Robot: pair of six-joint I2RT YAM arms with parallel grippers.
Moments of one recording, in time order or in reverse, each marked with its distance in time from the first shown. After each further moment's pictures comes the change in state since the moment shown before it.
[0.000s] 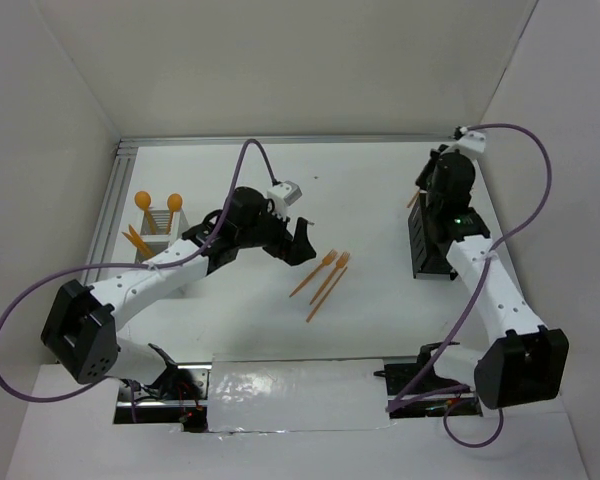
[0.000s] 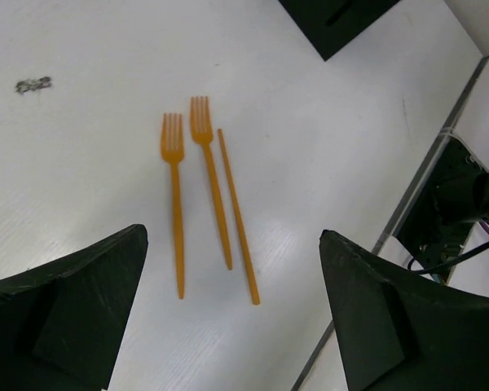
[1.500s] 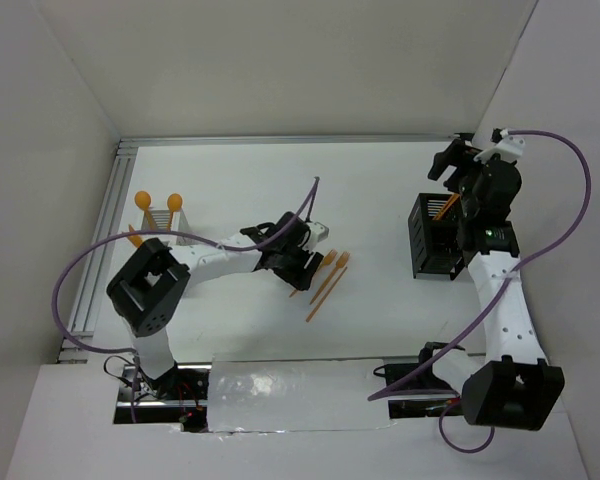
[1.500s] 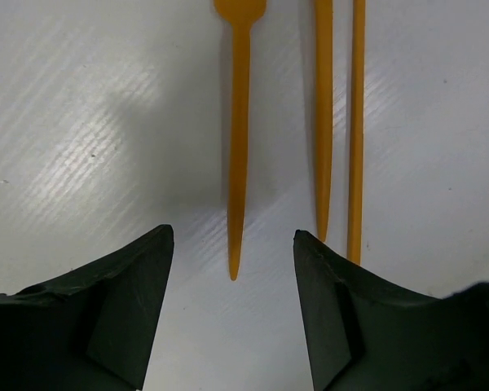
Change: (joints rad) left arm -0.084 0.375 0.110 -0.235 -0.201 0.101; right arm -0.308 -0.105 -0.014 0.009 -0.336 -0.048
